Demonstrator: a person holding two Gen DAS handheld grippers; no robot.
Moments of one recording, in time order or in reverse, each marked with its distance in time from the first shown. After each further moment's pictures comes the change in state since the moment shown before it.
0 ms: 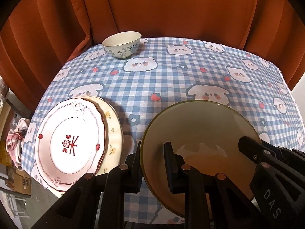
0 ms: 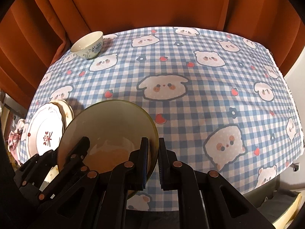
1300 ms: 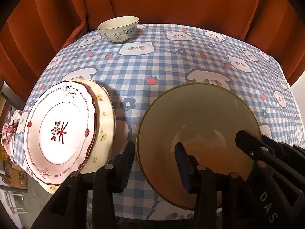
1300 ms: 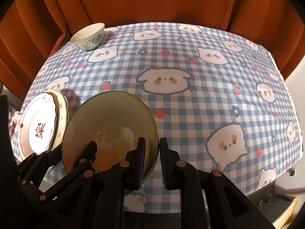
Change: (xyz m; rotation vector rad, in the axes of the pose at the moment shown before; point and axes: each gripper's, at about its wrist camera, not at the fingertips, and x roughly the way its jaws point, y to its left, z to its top) left arm 0.019 0.001 -0.010 -0.021 0.082 -0.052; right arm 0.016 0.004 -0.009 -0.039 0.012 -0.025
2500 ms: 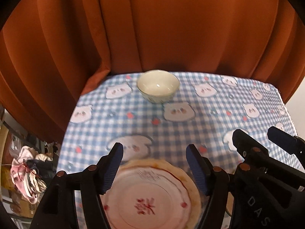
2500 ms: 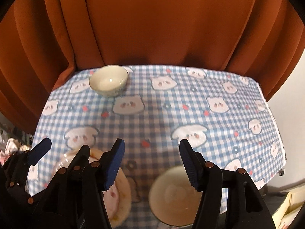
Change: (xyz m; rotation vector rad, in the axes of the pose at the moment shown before) left arm -0.066 0.146 0.131 0.080 -0.163 -0.030; right arm -0.065 0.146 0.106 0.039 -0.149 -0.158
